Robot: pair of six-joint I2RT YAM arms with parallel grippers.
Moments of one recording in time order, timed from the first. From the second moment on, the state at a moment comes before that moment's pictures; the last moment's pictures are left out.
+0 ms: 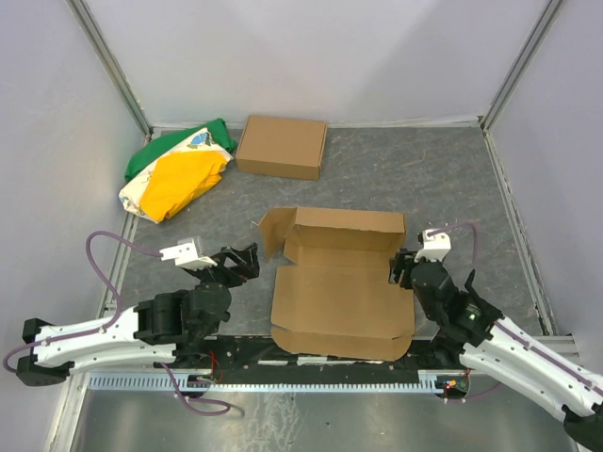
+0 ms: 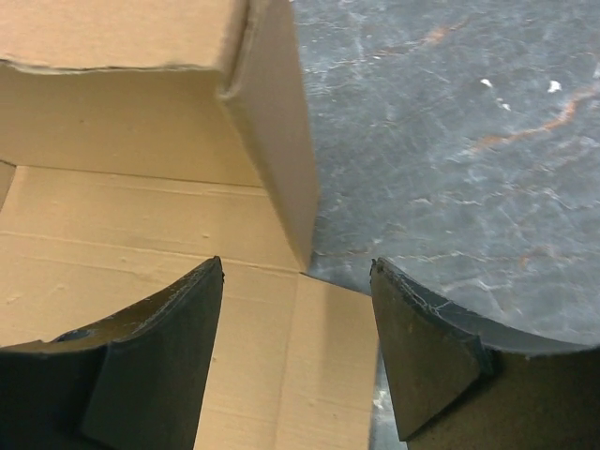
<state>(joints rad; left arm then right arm) -1.35 0.48 0.50 -0.42 -1.24 -0.91 0.86 0.42 0.34 -0.45 0.68 0.49</state>
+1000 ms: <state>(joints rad) -1.35 0.54 0.50 -0.48 -1.22 -0.89 0.86 0.75 0.30 -0.03 0.82 0.43</state>
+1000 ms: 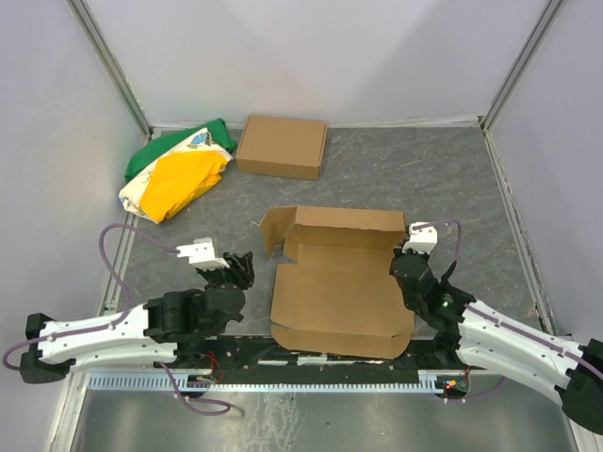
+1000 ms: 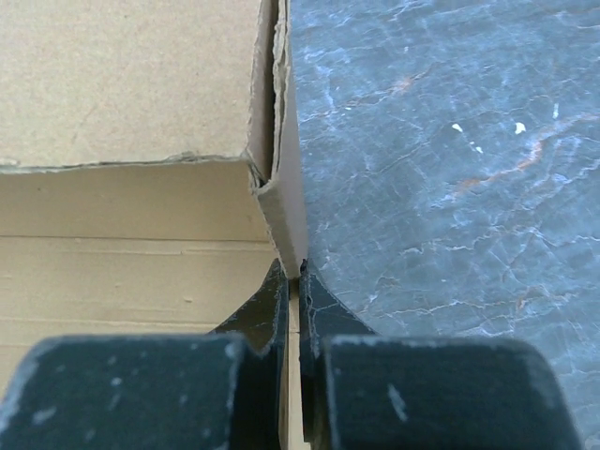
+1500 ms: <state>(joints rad) -1.09 0.91 0.78 -0.32 -1.00 -0.48 0.73 0.84 0.27 0.12 0.87 0.41</state>
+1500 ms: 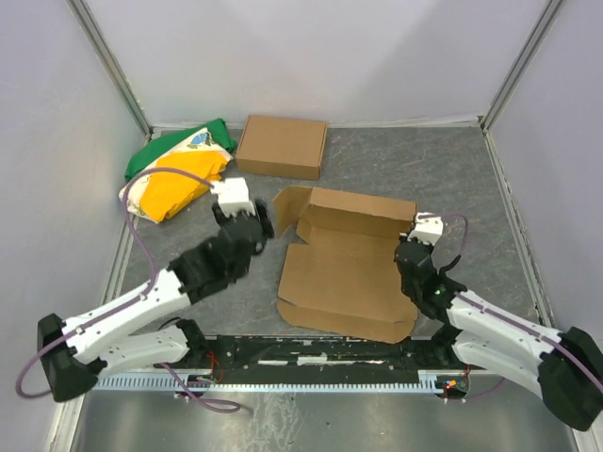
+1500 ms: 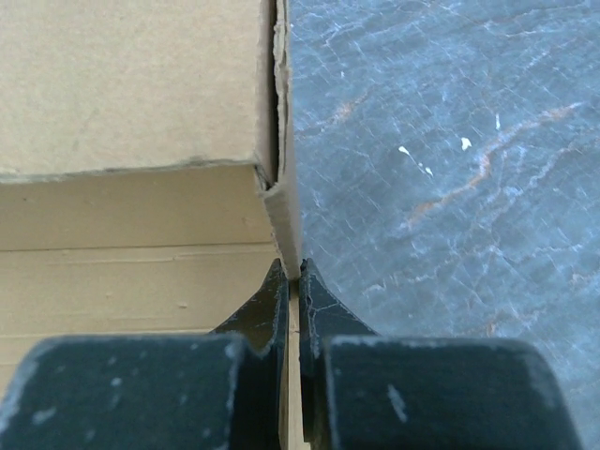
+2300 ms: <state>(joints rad) -0.23 1.15 0.46 0.57 -0.13 -0.38 0.44 1.06 0.48 0.11 0.24 0.32</state>
